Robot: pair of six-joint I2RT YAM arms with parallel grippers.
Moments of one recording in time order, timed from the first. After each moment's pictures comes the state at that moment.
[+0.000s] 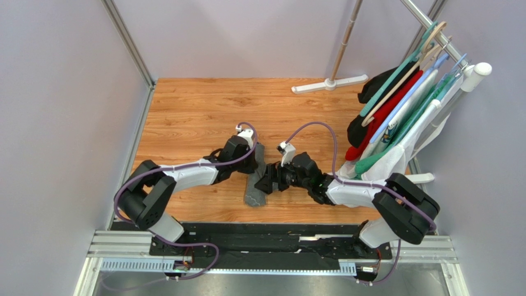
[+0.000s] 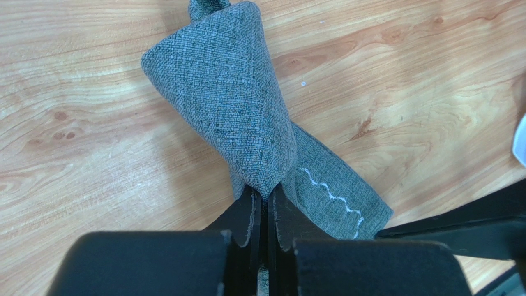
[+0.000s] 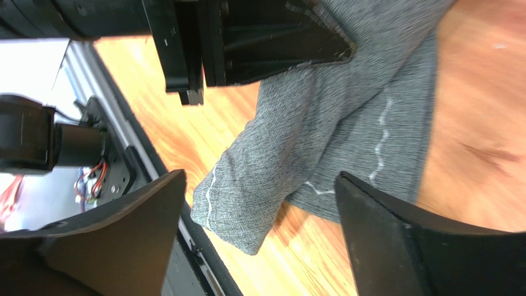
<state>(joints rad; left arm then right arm) -0.68 1.54 0.72 0.12 0.01 -0.44 0.84 1.47 0.54 0.49 -0.26 0.60</state>
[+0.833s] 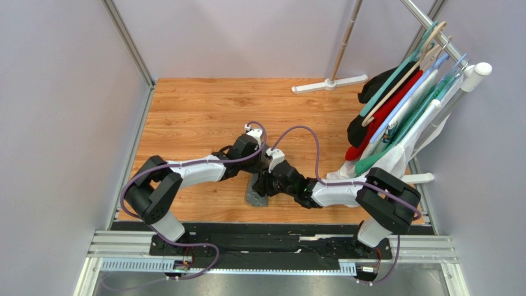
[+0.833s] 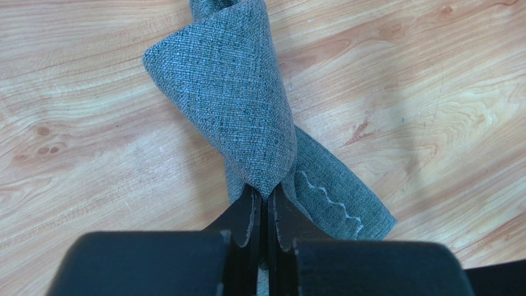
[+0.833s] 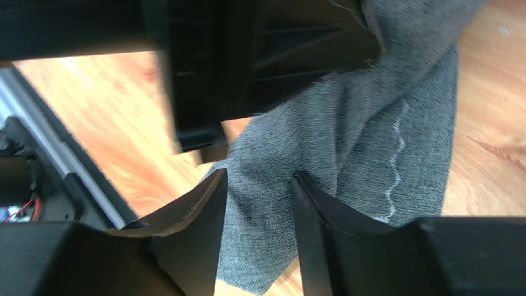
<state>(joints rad) -0.74 1.61 0.83 0.01 -0.07 -0.41 1.00 1.59 0.63 0.41 0.05 0.61</state>
